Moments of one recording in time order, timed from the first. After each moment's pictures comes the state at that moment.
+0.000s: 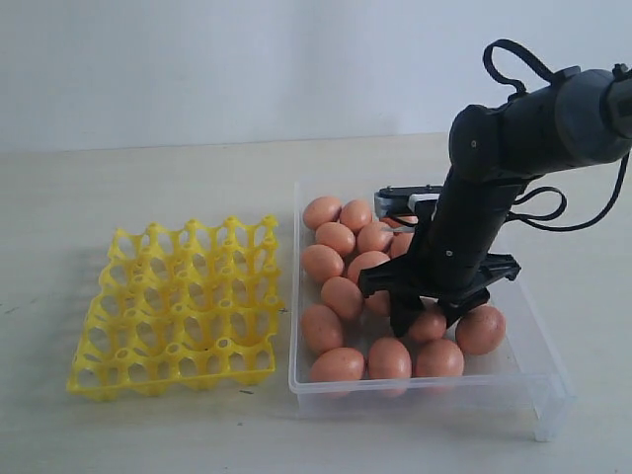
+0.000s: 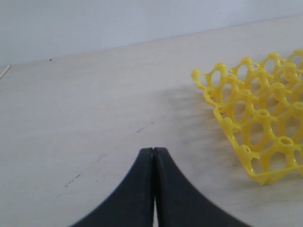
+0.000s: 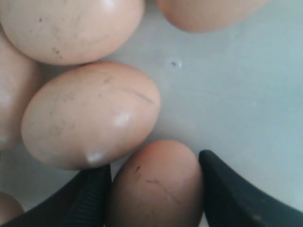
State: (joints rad) left arm -0.05 0.01 0.00 0.09 0.38 0.03; right arm 0.40 2.02 -1.22 0.19 0.81 0.03
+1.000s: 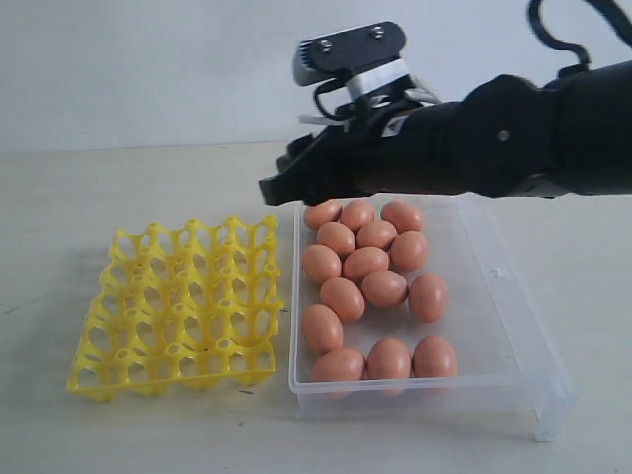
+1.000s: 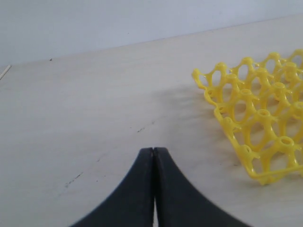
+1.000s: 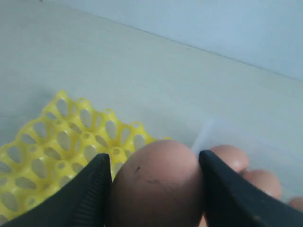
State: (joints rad) left arm -0.05 0.01 0.00 0.09 0.38 0.03; right arm 0.68 1.68 -1.02 0.41 -0.05 -0.37
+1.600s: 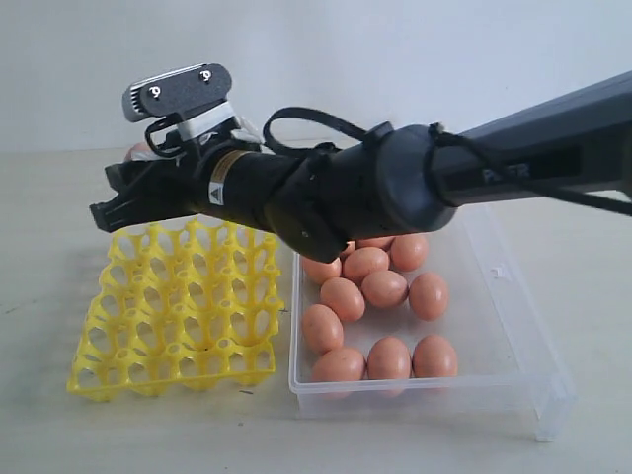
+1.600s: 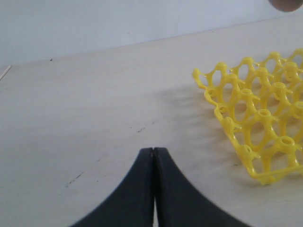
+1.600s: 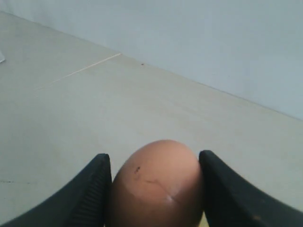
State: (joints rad) left arm -0.05 0.01 0.00 0.09 0.38 0.03; right arm 0.81 2.10 -1.36 -0.27 -0.40 0.32
